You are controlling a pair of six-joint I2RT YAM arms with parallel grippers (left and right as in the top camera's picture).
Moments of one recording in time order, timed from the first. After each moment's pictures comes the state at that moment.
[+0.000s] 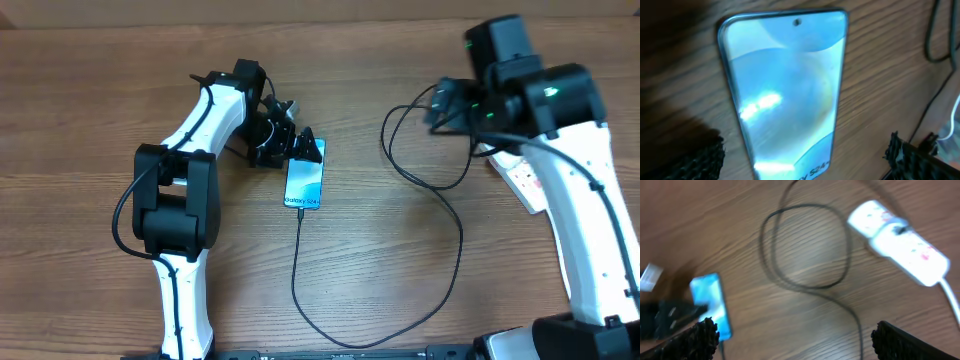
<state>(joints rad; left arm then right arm) -0.18 2.28 1.75 -1.09 0.58 -0.02 0.22 1.62 1.84 -1.38 0.15 0.59</state>
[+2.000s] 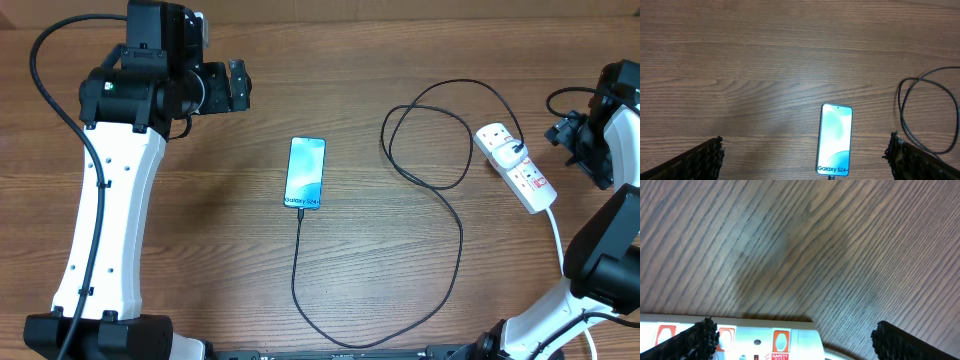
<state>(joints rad) -0.11 1.64 1.80 -1.09 0.07 -0.21 -0.42 1.95 1.56 -0.99 0.24 0.50</state>
